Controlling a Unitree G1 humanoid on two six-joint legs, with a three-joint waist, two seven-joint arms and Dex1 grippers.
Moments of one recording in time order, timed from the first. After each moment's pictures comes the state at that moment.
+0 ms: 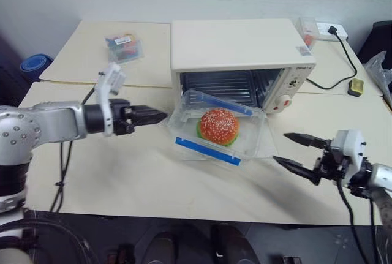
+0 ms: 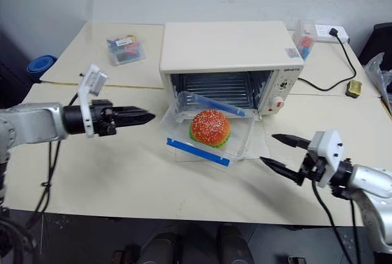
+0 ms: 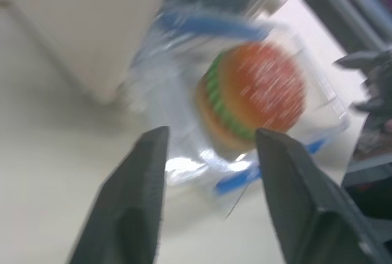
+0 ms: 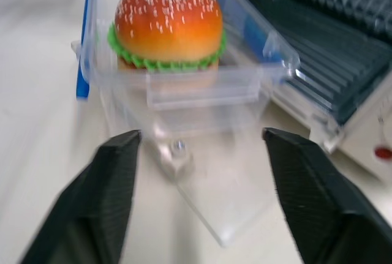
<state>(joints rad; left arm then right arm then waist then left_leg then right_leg) -0.55 1.03 0.08 -0.18 -1.31 1.13 -0.40 0.11 -0.82 -0.36 -0.29 0.60 0.19 1.07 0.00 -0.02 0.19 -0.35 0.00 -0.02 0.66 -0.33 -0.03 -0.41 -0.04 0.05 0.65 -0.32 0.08</state>
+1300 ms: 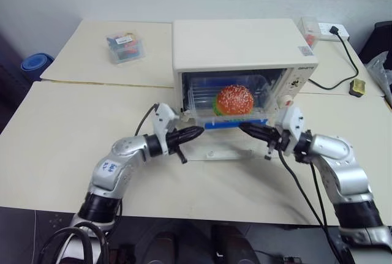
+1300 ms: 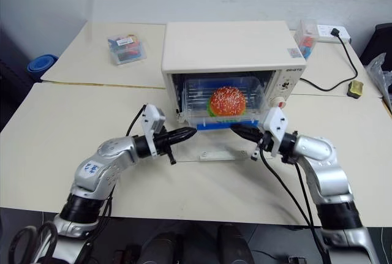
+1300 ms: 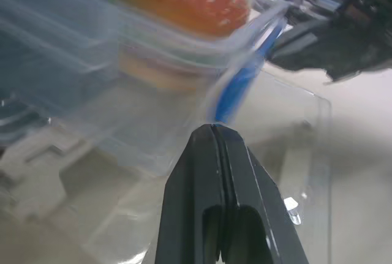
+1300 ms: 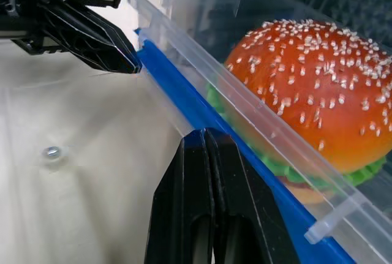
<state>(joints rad) -0.48 0.30 -0.12 -0.06 -0.43 0.51 -0.58 -0.46 -0.55 0.01 0.10 0.31 0.06 0.98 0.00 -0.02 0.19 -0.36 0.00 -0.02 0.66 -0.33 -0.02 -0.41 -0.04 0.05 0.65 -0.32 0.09</state>
